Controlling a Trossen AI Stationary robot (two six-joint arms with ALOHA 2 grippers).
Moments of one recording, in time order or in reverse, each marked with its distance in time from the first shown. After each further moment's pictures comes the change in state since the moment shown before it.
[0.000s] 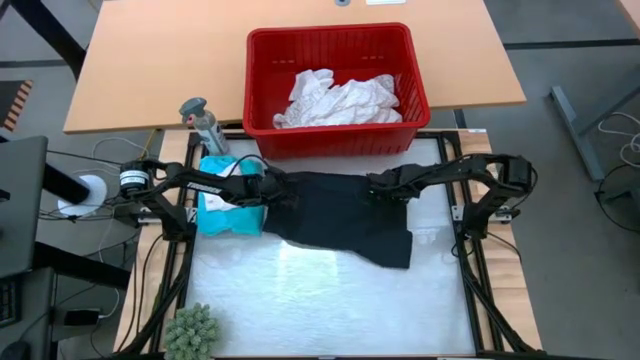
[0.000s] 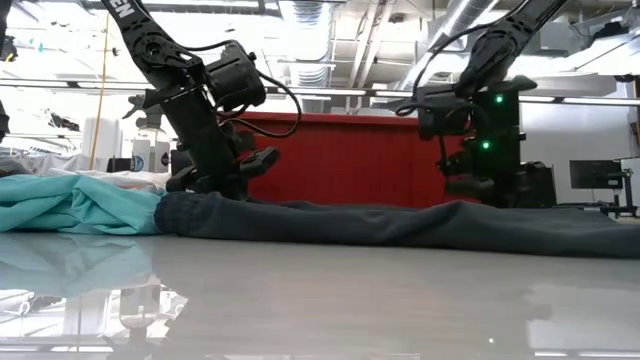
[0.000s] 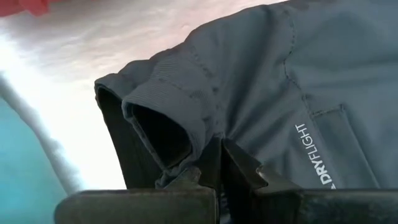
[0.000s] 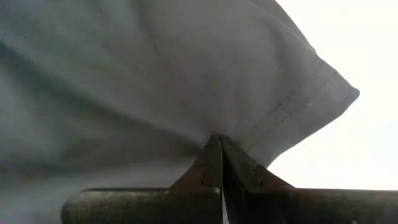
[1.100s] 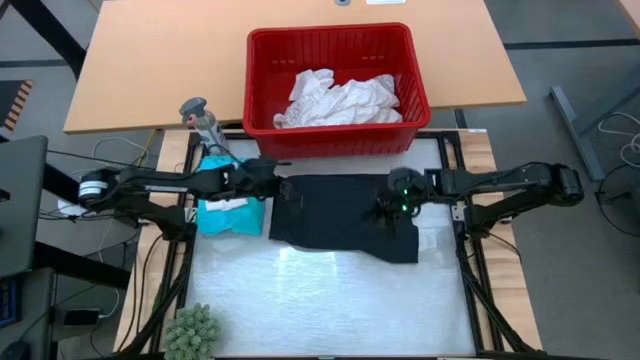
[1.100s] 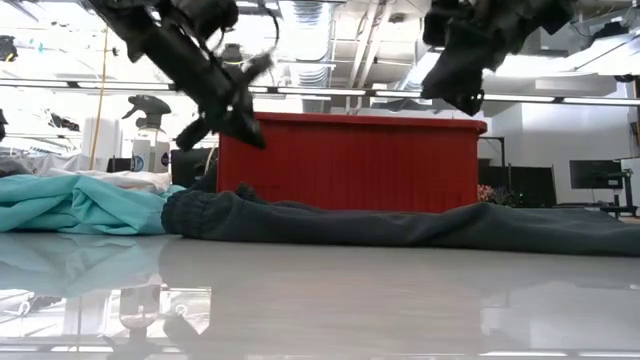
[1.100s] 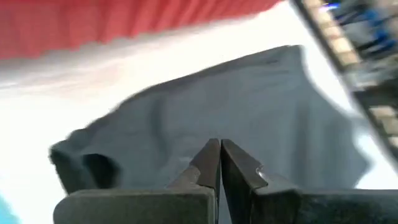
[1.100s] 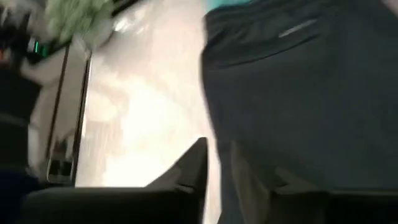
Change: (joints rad) left arm -0.037 -0.359 -0.002 0.091 0.174 -0.060; right arm 0.261 -0.469 -0.001 0.487 -0.509 -0.312
